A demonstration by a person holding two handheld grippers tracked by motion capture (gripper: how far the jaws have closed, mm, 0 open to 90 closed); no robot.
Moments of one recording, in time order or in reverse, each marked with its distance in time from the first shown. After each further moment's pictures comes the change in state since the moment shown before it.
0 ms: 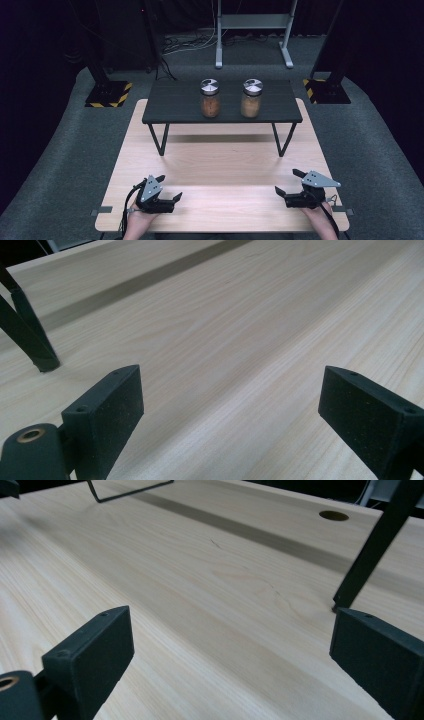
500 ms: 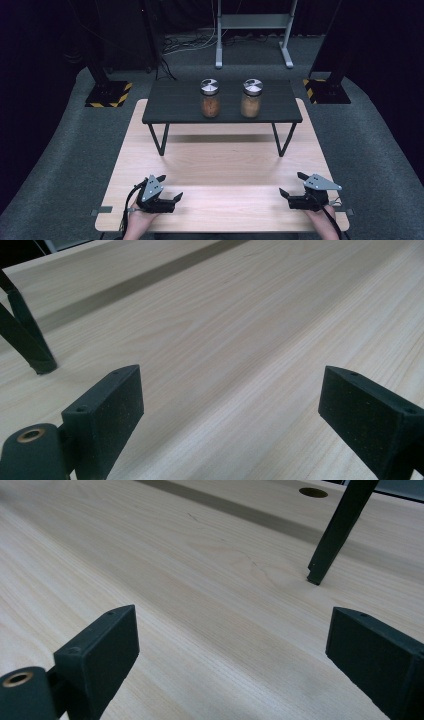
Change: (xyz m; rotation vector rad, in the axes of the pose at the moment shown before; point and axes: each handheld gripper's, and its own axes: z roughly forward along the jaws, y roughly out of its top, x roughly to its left) left arm 0.001 0.001 0.001 0.004 -0.006 0.003; right arm 0.000 -0.006 -0.002 0.048 -0.056 -0.006
